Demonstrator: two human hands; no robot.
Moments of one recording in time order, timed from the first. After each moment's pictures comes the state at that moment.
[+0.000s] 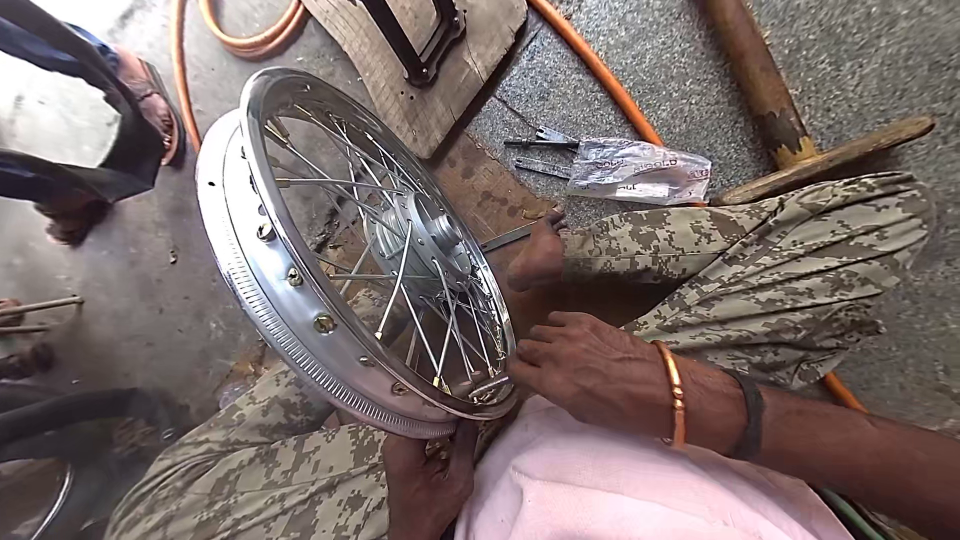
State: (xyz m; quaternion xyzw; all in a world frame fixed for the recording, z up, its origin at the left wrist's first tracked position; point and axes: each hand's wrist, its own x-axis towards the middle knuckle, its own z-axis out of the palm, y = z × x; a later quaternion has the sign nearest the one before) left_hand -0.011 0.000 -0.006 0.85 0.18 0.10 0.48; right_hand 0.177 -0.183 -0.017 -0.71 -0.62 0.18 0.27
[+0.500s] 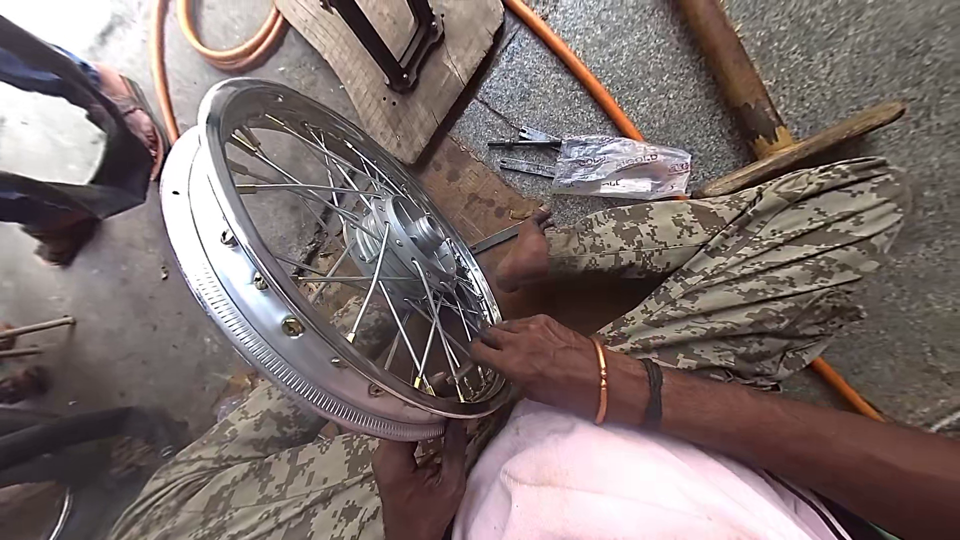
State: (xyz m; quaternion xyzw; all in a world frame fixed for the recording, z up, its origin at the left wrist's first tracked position) left_hand -0.013 -0.004 -0.007 0.86 0.21 0.10 0.44; right_hand 0.152 -0.163 -0.061 -0.75 -0.55 0.15 0.34
